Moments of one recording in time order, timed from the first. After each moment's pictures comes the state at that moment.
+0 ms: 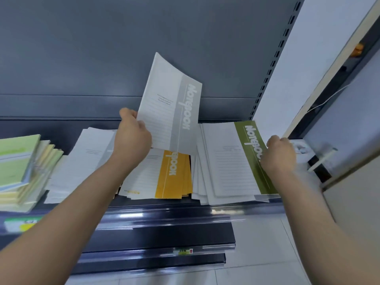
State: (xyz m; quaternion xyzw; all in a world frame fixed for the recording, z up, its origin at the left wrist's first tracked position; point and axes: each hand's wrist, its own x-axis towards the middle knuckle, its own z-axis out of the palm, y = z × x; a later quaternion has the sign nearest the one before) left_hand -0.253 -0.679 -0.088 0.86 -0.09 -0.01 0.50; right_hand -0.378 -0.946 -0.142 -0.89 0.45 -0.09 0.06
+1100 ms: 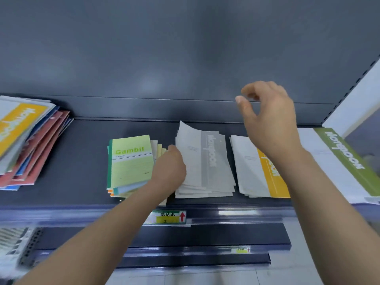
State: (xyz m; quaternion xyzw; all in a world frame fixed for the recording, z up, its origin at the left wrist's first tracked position) left_hand -0.164 -0.476 -0.153 0.96 -0.17 -0.12 0.21; right_hand -0.245 -0.631 -0.036 -0.91 0.14 -0.36 0.15
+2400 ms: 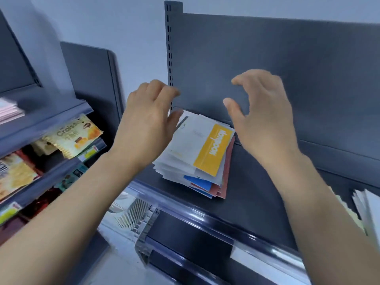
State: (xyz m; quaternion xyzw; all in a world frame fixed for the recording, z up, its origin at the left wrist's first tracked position) left_hand -0.048 -0.030 -0.016 0.88 -0.21 0.40 0.14; right_hand -0.068 -0.222 0.011 -0.90 -0.10 -0.37 0.19
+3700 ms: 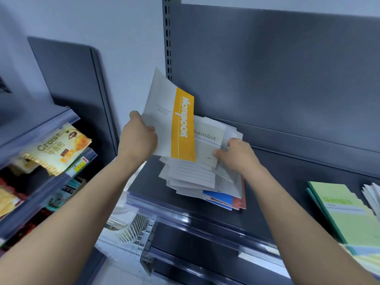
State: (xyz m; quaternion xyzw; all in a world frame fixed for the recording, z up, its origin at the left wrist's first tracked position) left_hand 0.045 0.023 -0.060 0.91 0.06 0.12 0.39; right_hand 0.026 -0.191 -0.092 -0.96 0.14 0.01 0.25
